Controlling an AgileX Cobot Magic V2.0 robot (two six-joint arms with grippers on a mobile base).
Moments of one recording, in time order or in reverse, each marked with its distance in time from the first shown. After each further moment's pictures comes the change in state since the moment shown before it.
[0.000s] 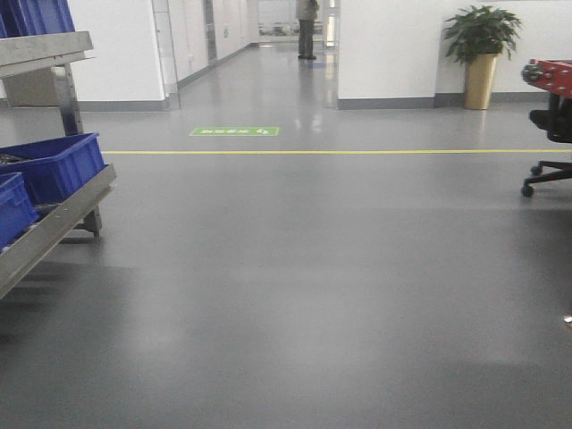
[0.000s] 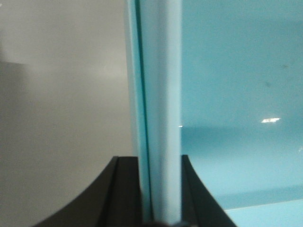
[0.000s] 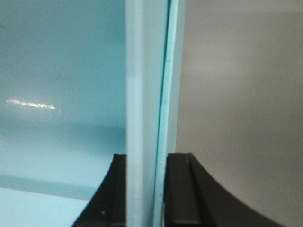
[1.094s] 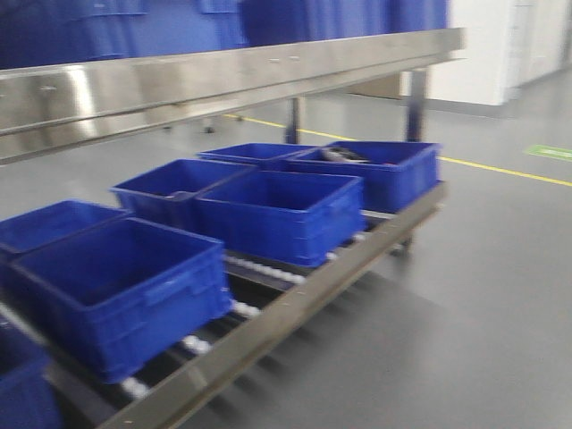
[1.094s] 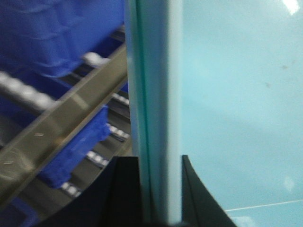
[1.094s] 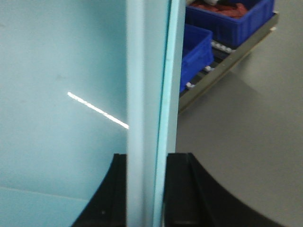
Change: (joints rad) left arm 0.000 0.000 0.000 0.000 -0.006 0.000; right arm 0.000 0.000 0.000 -0.002 0.000 0.000
